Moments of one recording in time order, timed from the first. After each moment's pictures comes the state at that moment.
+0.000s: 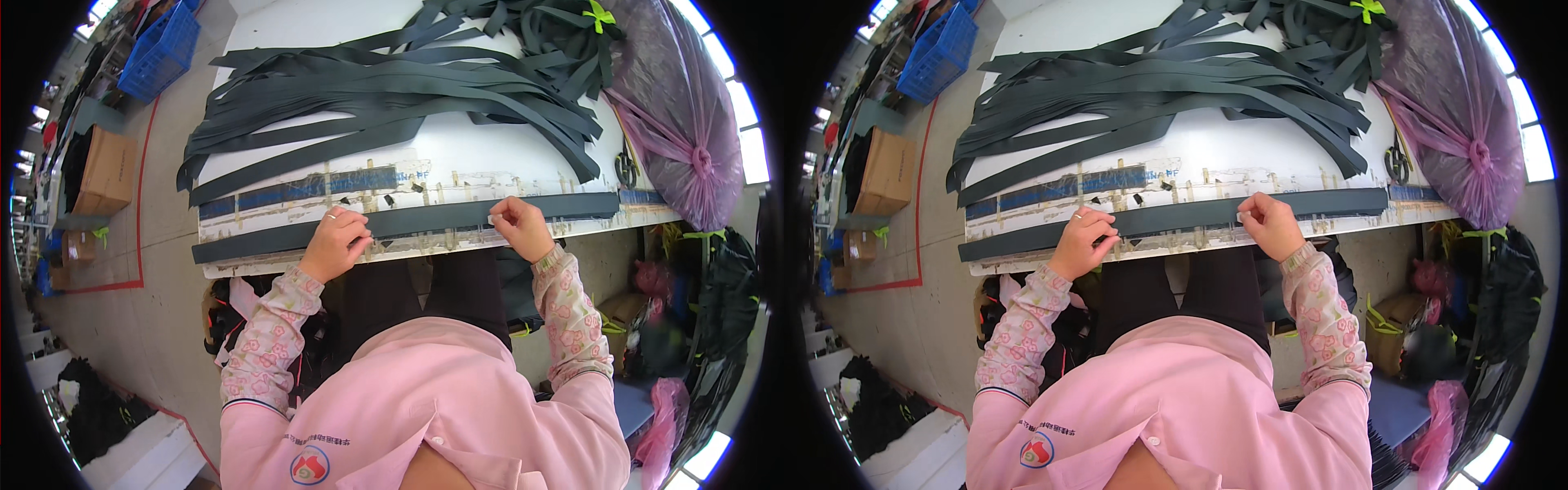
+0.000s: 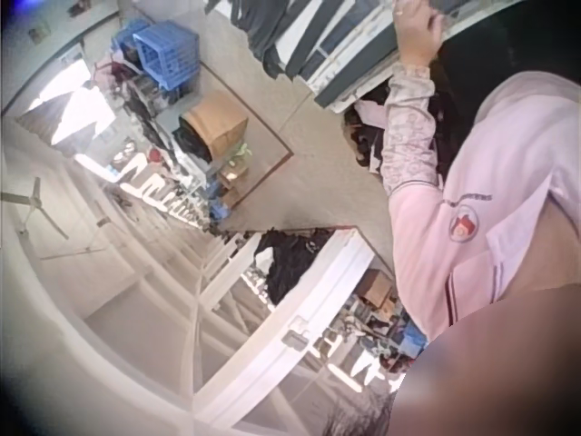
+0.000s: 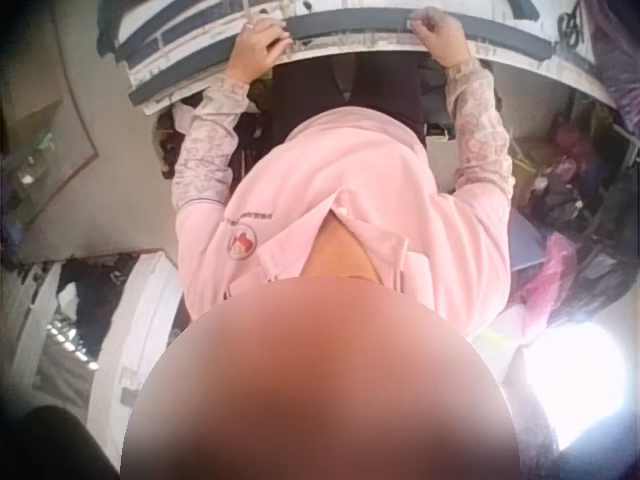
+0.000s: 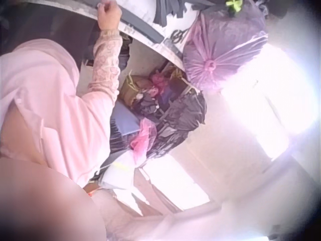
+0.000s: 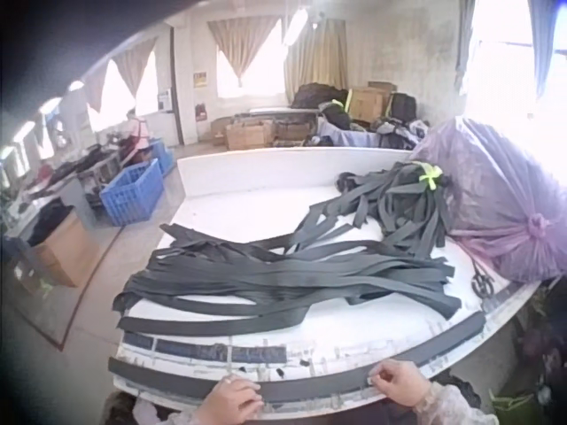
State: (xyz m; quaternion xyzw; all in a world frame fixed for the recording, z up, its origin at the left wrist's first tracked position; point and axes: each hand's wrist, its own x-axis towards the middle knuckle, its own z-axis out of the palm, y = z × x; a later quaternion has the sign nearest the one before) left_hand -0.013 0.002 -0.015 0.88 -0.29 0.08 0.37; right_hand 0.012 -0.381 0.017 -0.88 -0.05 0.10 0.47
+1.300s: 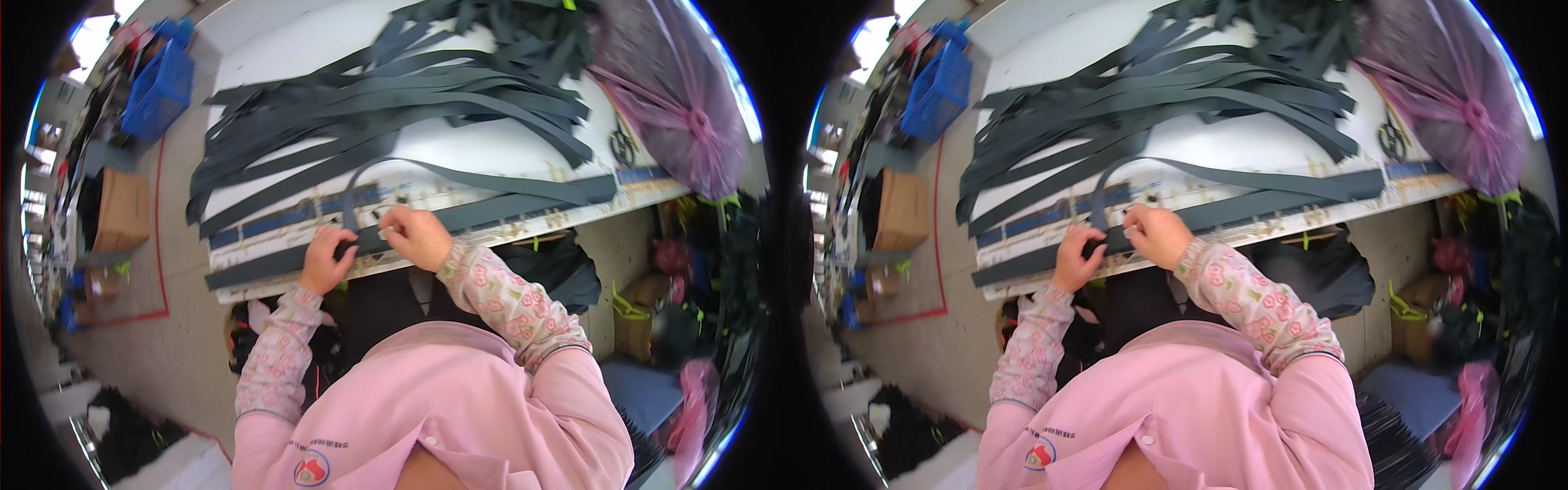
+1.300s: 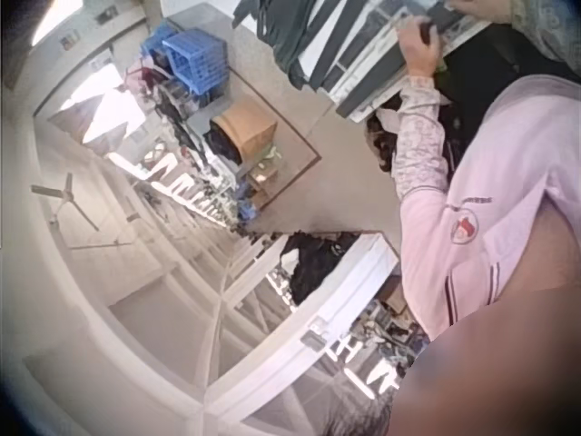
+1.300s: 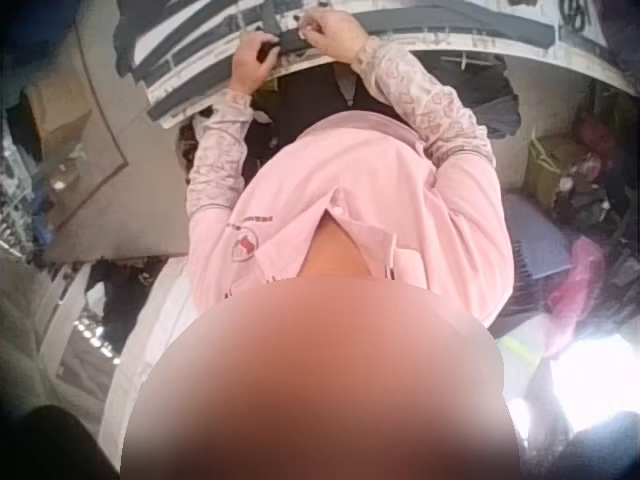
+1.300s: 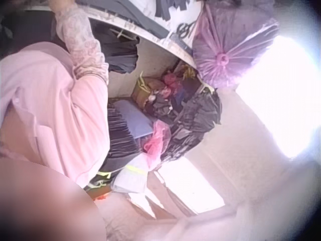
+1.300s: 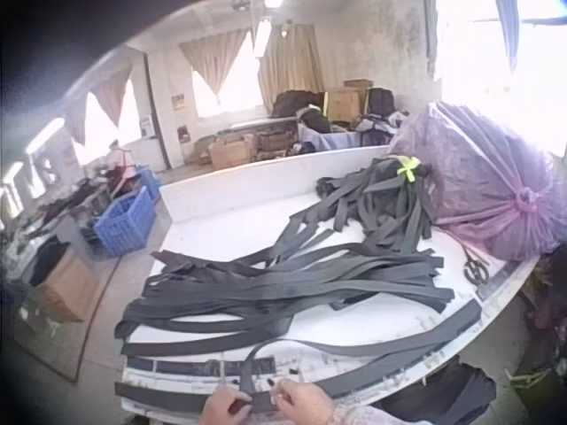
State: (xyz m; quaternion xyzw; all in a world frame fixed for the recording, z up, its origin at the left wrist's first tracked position) left_hand -0.007 -0.015 -0.009 0.89 -0.23 0.08 0.40; right_hand 0.014 -0.252 0.013 -0.82 -0.17 0.06 0.55
